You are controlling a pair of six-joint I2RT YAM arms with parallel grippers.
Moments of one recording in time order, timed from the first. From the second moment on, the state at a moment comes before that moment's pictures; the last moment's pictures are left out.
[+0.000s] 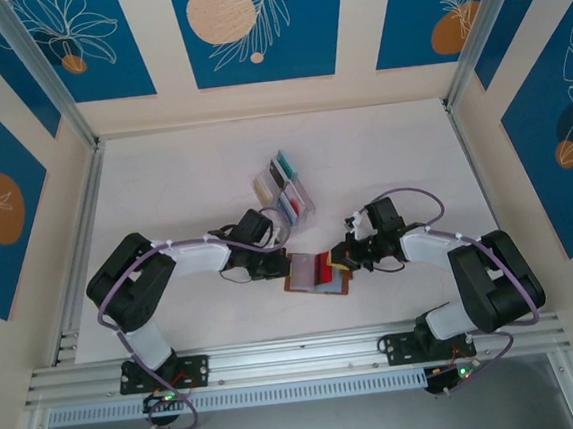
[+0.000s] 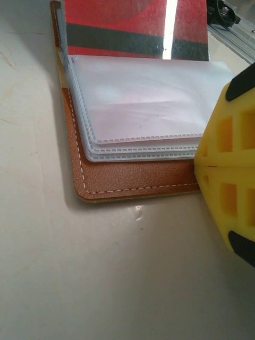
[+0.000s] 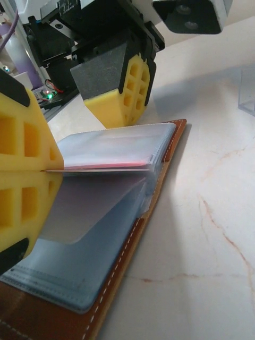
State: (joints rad) left arm -0.73 1.74 0.85 -0.20 0.48 -0.65; right arm 0.31 1.42 0.51 -0.17 -0.79 0.69
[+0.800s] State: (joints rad) left arm -0.72 1.74 0.84 -0.19 0.50 -0.65; right arm 0.31 1.48 0.51 -0.12 -0.87 0.69
